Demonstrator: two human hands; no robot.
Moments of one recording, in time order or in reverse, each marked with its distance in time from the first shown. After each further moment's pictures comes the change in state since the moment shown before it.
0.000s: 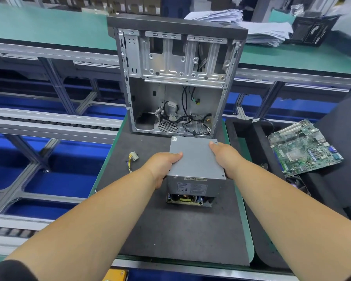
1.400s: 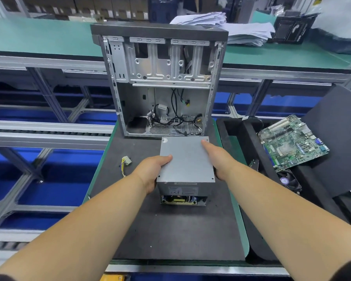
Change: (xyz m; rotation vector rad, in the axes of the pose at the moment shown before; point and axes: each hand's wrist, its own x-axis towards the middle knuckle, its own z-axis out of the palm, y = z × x) left_hand -0.004 -0.005 -0.001 -0.139 -0.005 -0.035; right_hand -0.015 0.009 -0.002 0.473 -0.125 0.025
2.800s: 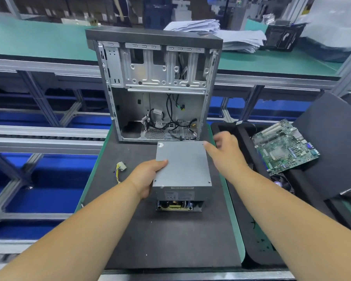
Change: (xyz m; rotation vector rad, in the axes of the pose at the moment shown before) left_hand -0.004 0.006 -0.002 0.027 -0.114 0.038; right_hand -0.023 -0.017 -0.024 -0.732 0.352 -0.518
